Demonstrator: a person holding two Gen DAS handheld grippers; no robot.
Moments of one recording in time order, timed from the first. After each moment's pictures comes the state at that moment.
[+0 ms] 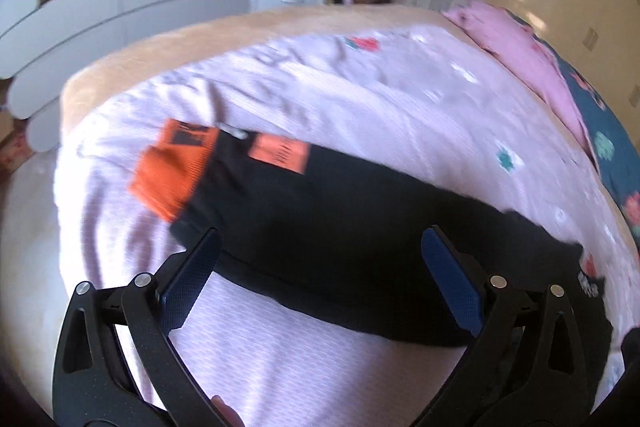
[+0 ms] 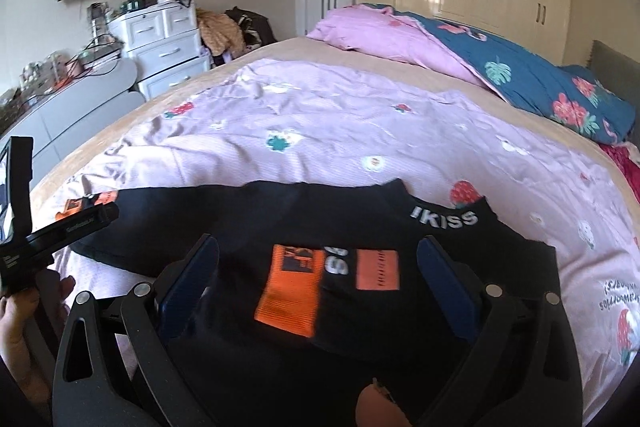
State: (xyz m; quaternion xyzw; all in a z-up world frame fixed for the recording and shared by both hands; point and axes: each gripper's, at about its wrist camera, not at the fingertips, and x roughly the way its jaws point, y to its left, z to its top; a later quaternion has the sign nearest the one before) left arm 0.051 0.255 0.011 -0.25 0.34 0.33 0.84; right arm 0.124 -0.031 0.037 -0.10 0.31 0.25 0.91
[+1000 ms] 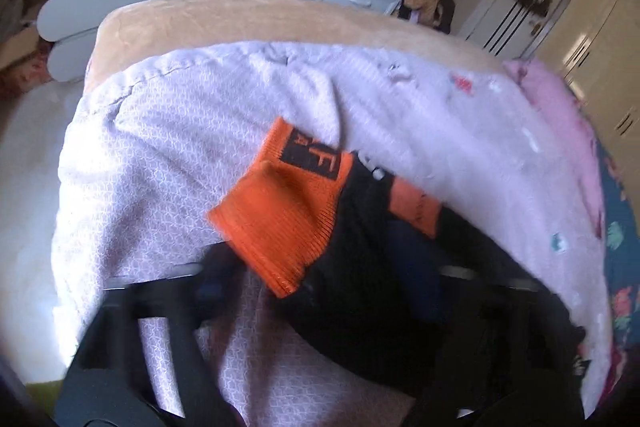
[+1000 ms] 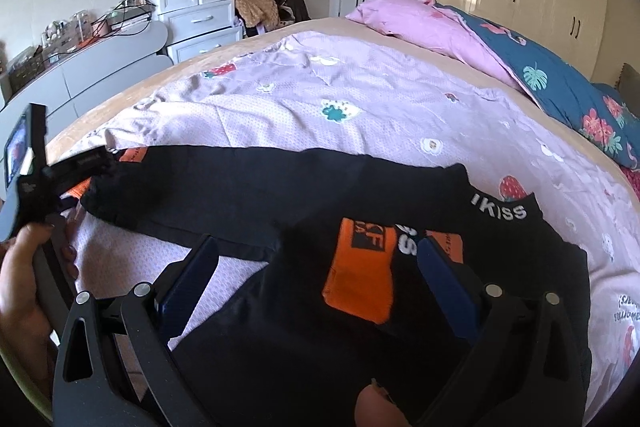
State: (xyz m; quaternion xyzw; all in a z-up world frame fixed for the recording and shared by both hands) left arm 0.013 0.345 -0.026 -0.36 0.29 0.38 0.80; right arm 0.100 0.005 0.006 -0.14 0.33 0.27 0.89
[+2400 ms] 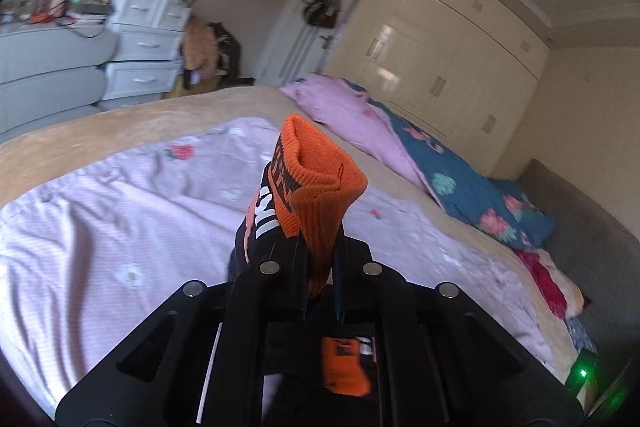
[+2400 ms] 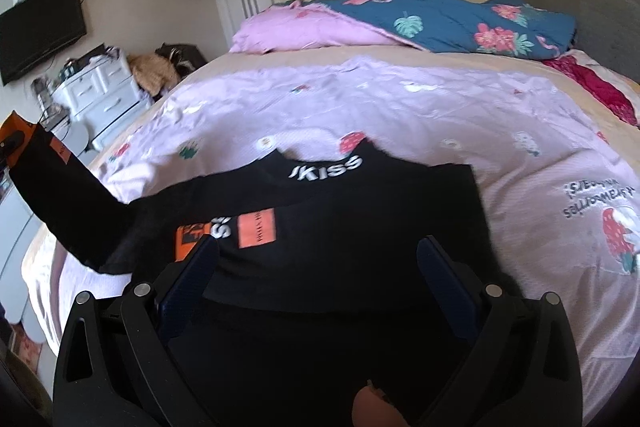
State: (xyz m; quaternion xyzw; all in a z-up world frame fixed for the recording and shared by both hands) left arm 0.055 0.167 0.136 -0.24 0.17 0.07 0.95; right arm 0.119 -0.189 0.026 0.03 0.33 0.14 0.93
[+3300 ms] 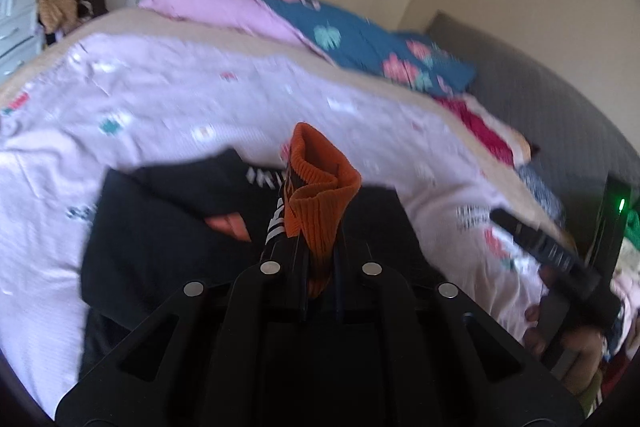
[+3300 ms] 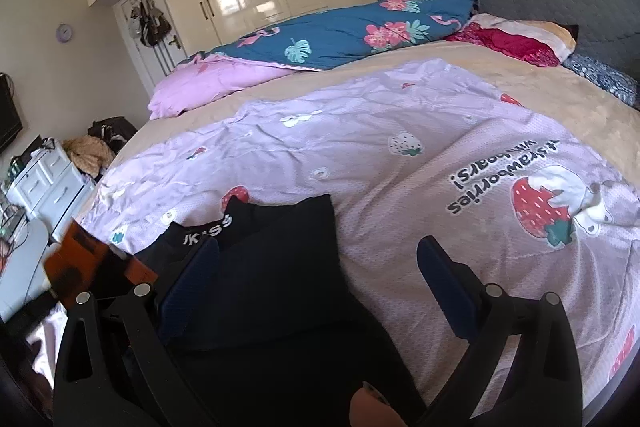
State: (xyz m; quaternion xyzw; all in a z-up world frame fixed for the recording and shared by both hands) left arm 0.125 -0.008 0.052 -0.13 0.34 -0.15 0.92; right arm 0.126 -0.320 0.039 0.14 0.31 0.01 0.94
